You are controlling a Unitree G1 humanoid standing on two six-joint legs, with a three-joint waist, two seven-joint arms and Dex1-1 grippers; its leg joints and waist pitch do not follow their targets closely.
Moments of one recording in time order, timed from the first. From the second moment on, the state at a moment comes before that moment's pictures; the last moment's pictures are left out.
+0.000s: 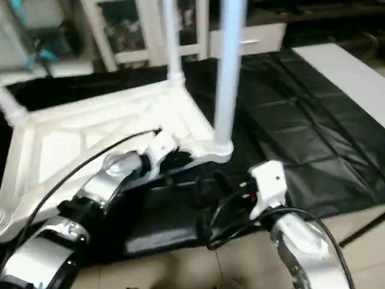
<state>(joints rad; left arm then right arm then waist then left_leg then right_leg) -0.67 0.12 -0.23 0.71 0.03 -0.13 -0.80 0.10 -0.33 0.04 -0.38 0.26 0.40 0.35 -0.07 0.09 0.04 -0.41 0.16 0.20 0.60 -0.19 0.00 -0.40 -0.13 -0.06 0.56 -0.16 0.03</state>
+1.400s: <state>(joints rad) -0.83 0.11 -0.24 1.04 0.24 -0.15 -0.02 0.00 -0.32 0.10 -0.33 0.22 0.52 0.37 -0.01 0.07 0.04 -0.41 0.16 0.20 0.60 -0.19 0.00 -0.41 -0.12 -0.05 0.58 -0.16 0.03</state>
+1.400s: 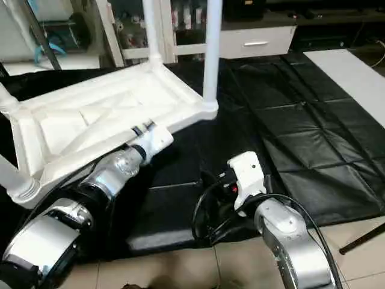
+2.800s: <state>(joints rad) -0.61 0.15 -0.06 0.62 -0.01 -0.15 -0.22 -0.03 -0.28 0.14 -0.30 0.23 0.49 0.40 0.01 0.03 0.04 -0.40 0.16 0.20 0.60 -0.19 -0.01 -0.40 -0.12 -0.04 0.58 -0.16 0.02</state>
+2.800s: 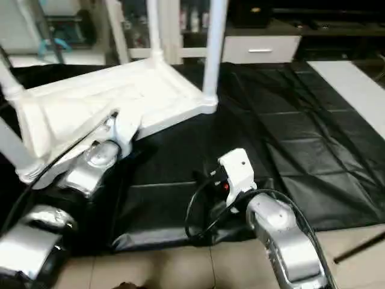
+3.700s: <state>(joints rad) -0.03 0.15 0.25 -0.10 0.24 -0.40 0.20 -0.03 -0.25 0.12 -0.31 0.29 0.42 0.46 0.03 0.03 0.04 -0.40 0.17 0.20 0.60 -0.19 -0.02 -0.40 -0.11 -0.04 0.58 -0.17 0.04</state>
